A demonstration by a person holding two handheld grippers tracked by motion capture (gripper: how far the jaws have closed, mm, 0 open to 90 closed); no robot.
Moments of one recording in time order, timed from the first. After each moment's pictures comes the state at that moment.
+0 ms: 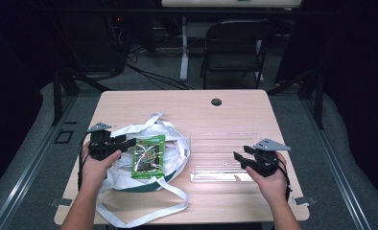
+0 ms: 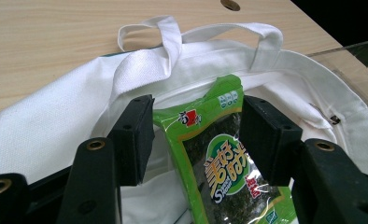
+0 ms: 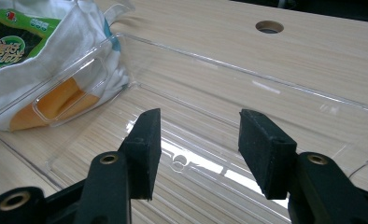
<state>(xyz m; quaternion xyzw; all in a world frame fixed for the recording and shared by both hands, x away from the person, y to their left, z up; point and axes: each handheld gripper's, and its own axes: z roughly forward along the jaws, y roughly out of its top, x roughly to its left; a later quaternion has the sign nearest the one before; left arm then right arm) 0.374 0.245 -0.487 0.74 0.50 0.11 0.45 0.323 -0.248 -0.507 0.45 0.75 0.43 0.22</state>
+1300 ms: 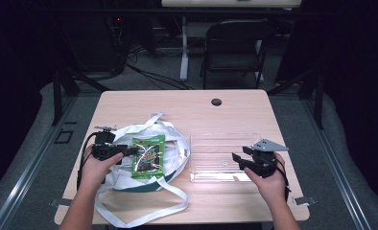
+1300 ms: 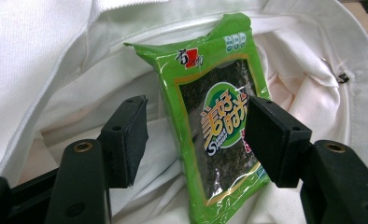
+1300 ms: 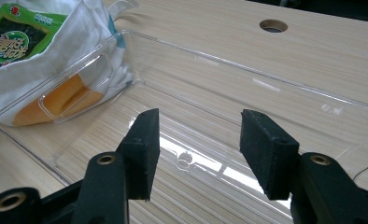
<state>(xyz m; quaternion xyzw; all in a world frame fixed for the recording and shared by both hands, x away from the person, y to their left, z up) 0.380 0.241 -0.497 0.76 0.54 0.02 0.37 0.320 -0.242 -0.505 0.45 0.75 0.43 0.22</state>
